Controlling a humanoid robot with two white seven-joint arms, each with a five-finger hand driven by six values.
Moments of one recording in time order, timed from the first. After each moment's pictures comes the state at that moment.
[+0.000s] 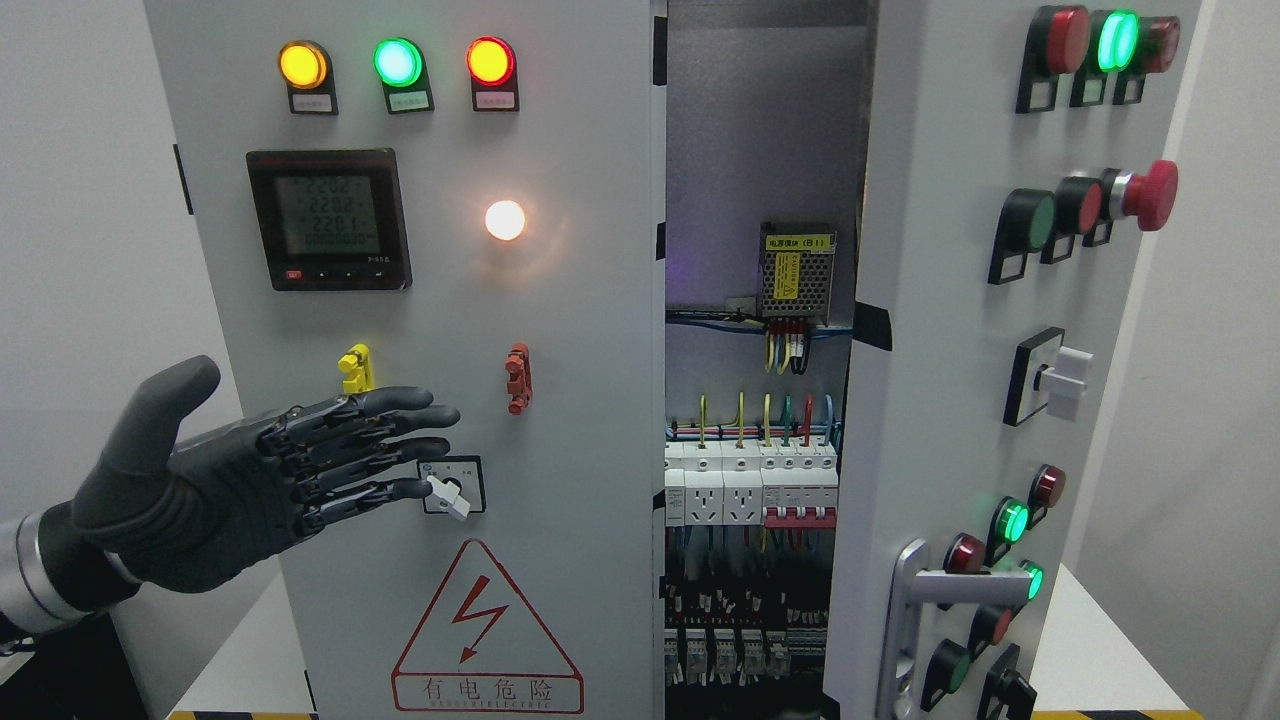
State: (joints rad) left arm -1.15 1.14 -0.88 -1.73 1.52 0.06 -0.65; right arm 0.12 0.12 0.14 -0.07 -0.10 -0.02 0.05
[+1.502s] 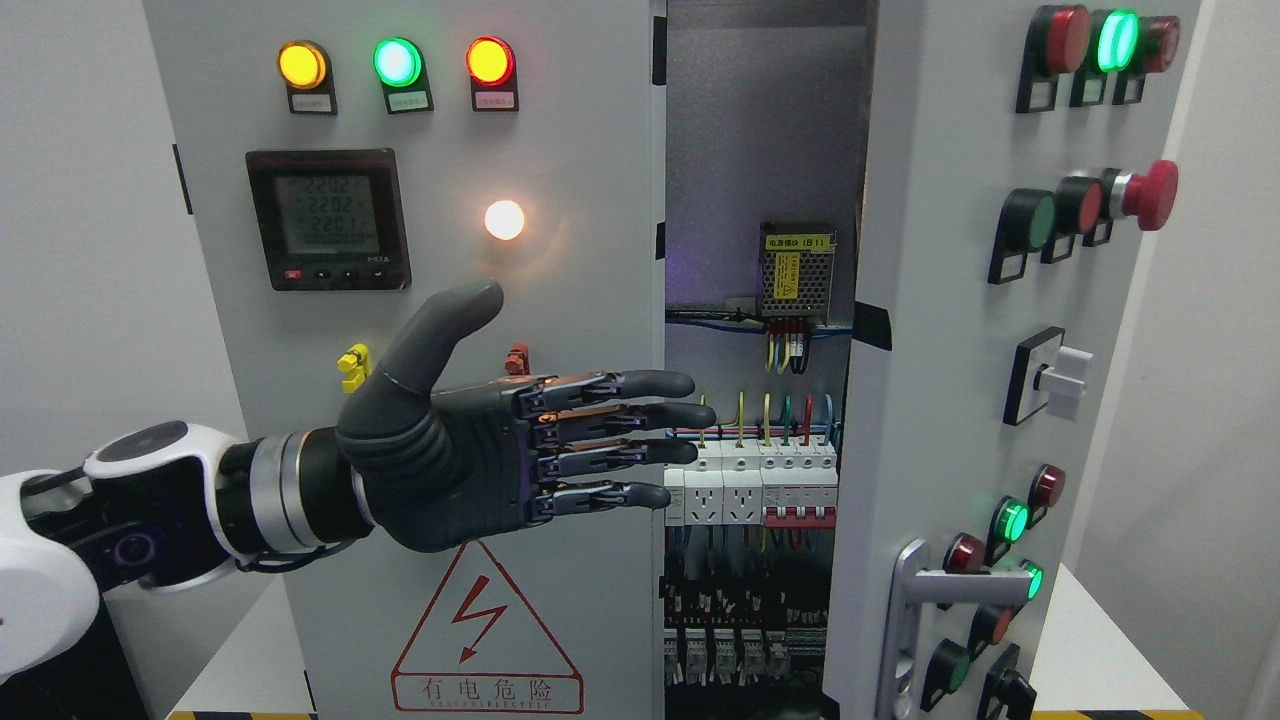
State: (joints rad) left arm -1.70 0.88 -1.51 -1.71 1.82 0.05 -0.61; right arm 0.12 0.12 0.14 -0.07 -0.10 -0.02 0.05
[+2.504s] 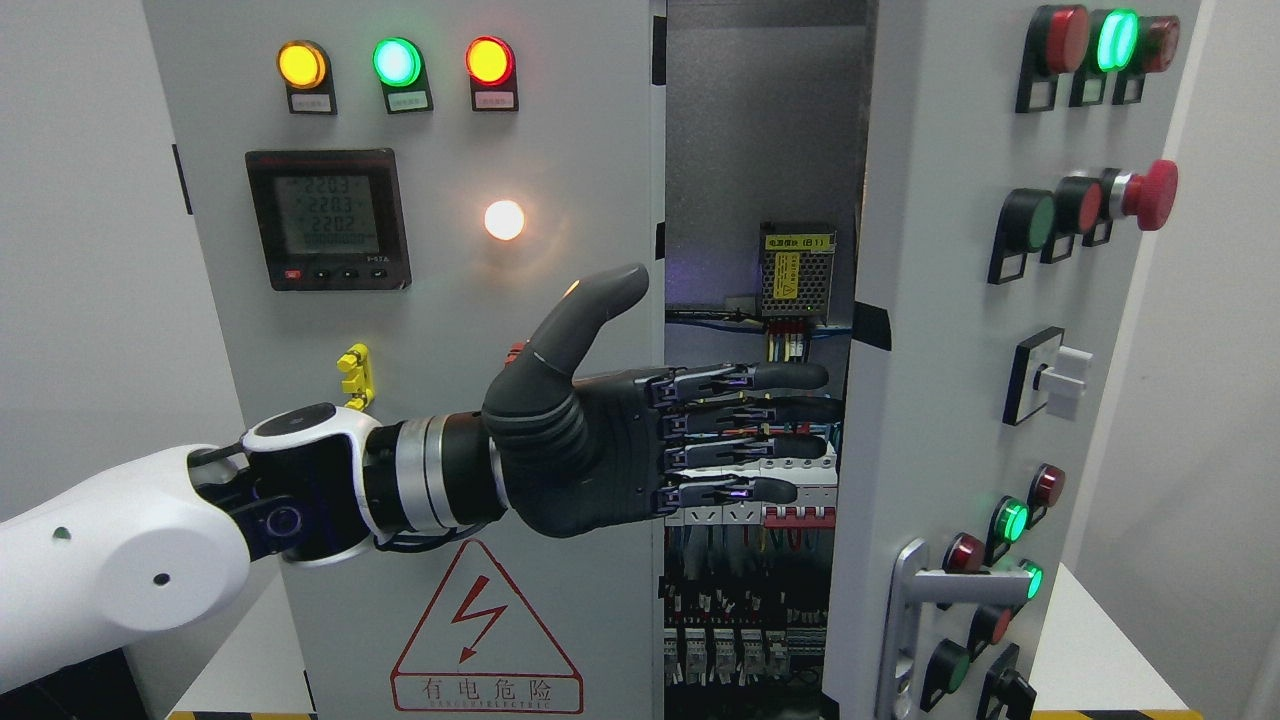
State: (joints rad) left arm -1.71 0.68 -1.49 -1.61 1.88 0.04 -0.53; right arm 0.12 0.12 0.14 -0.07 -0.10 -0.02 0.05
